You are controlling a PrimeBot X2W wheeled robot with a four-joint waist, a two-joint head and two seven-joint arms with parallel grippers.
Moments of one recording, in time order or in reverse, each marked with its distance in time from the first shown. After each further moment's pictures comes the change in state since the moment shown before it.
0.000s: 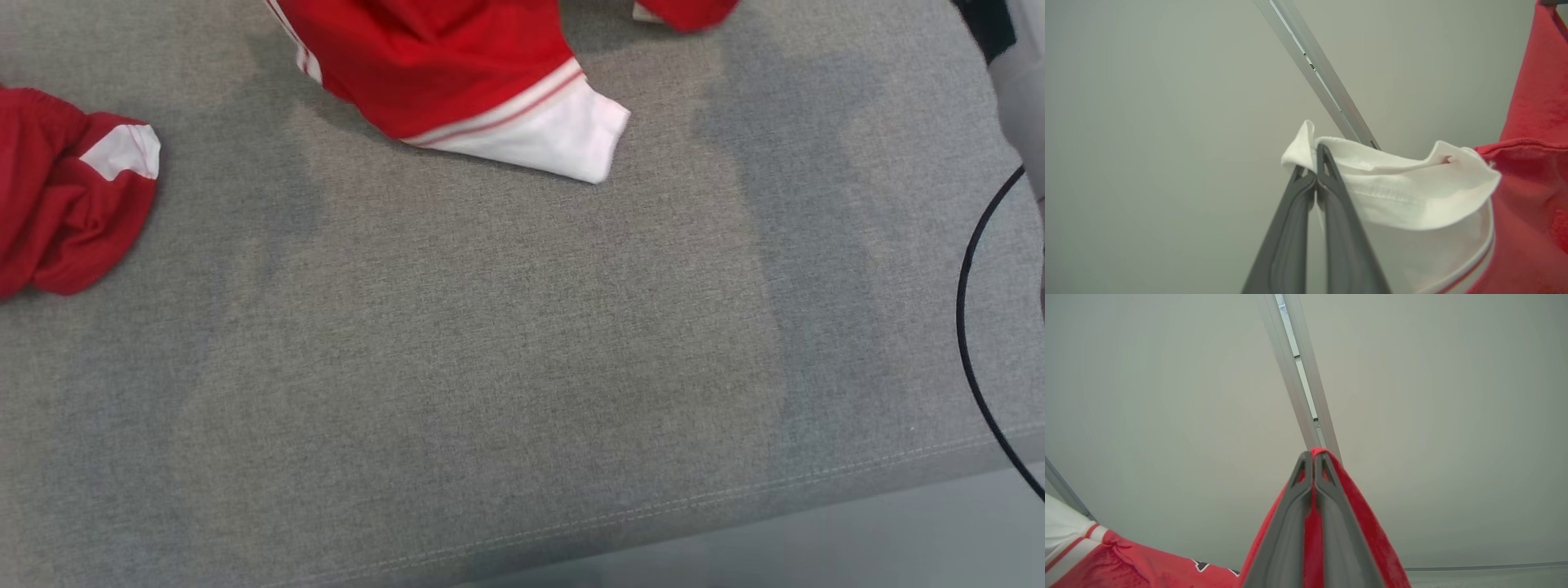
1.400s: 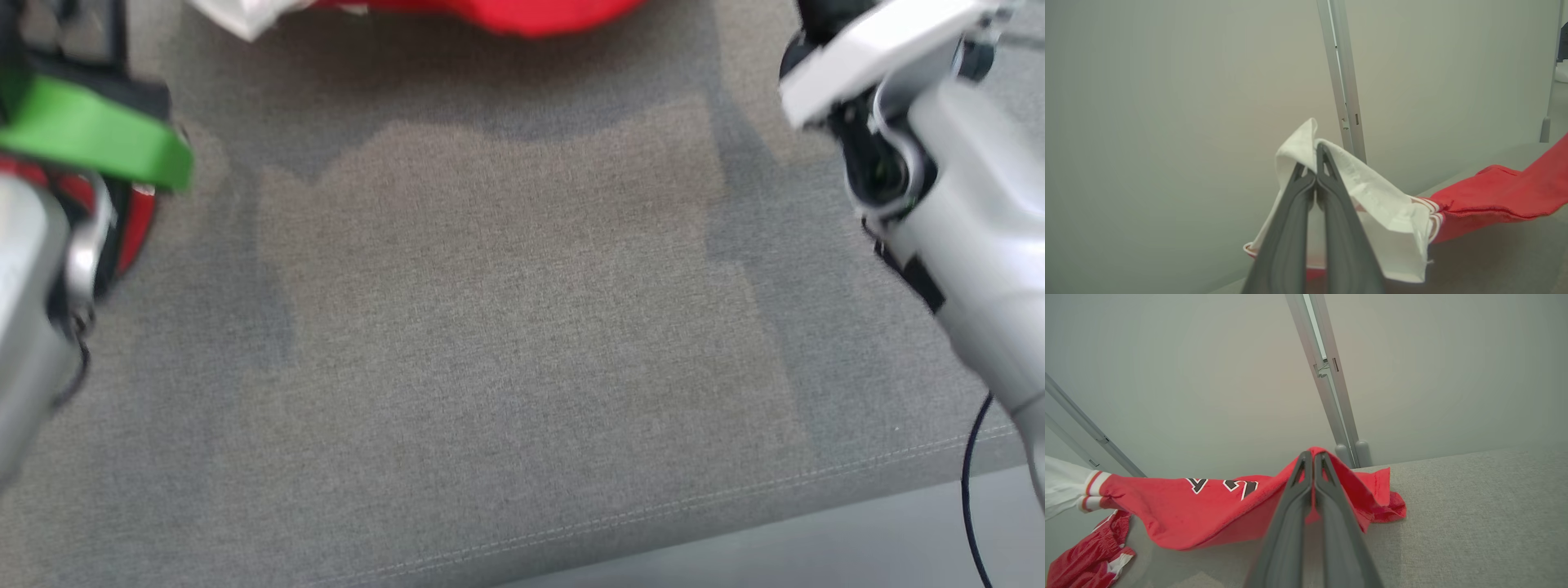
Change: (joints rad) left arm 0.697 0.127 0.299 -0.406 -0.068 0.305 -0.173; right arm 0.423 -0.156 0.326 -0.274 0.279 0.000 -0.117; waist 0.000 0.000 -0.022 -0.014
